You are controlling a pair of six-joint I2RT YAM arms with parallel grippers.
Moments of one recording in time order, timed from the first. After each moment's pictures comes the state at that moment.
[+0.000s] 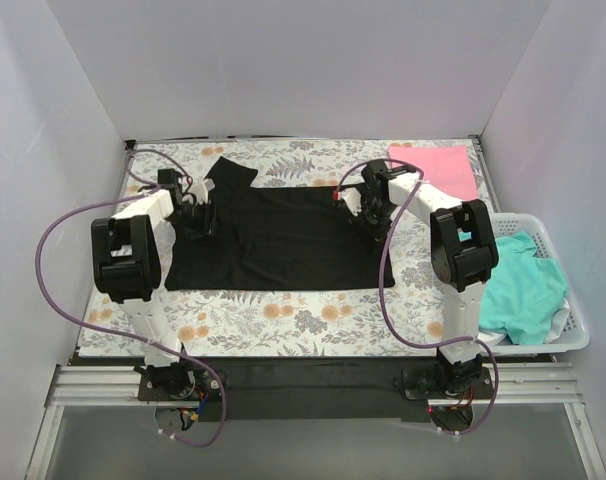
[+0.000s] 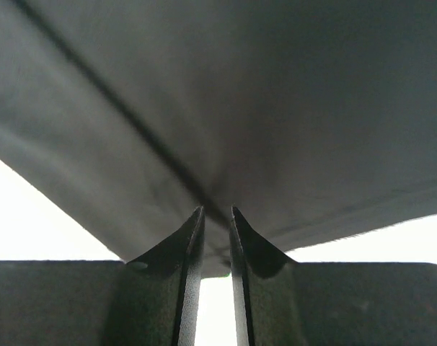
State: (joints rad) left arm 0.08 1.95 1.36 -0.68 0.57 0.08; right arm 0.37 2.06 1.59 -0.98 -0.30 -0.58
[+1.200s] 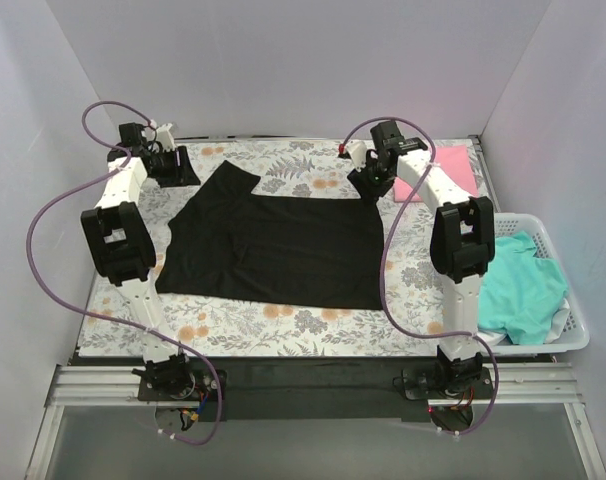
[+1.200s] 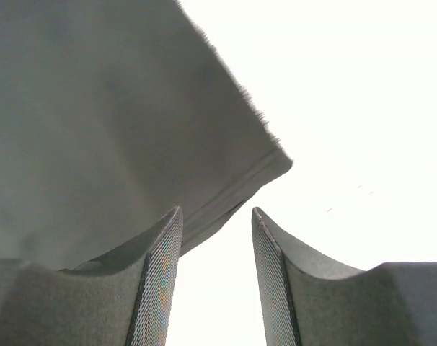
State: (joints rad) left arm 0.21 2.12 1.84 -0.67 0.58 0.12; right arm 0.32 2.12 1.87 -0.87 -0.25 -0.56
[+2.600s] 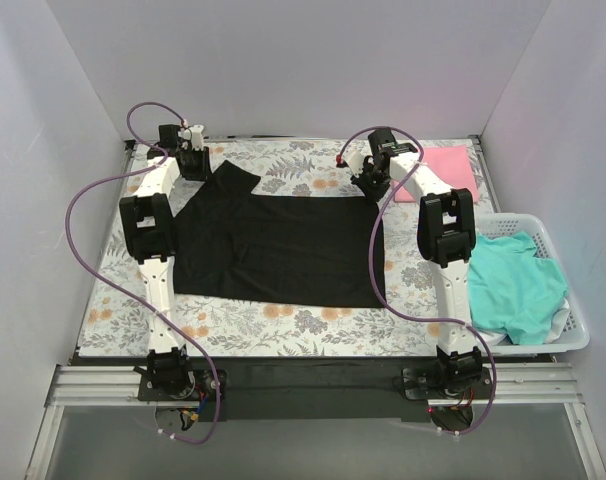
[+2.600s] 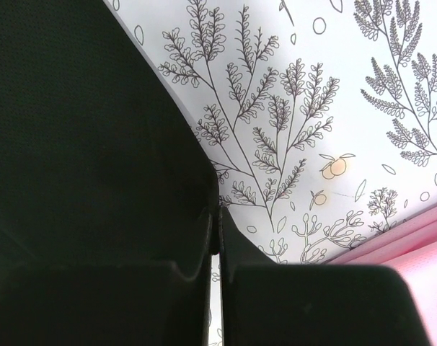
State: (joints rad) left arm 0.09 2.54 2.18 -0.52 0.38 0.15; right arm 0.27 2.40 2.06 -0.82 -0.23 -0.74
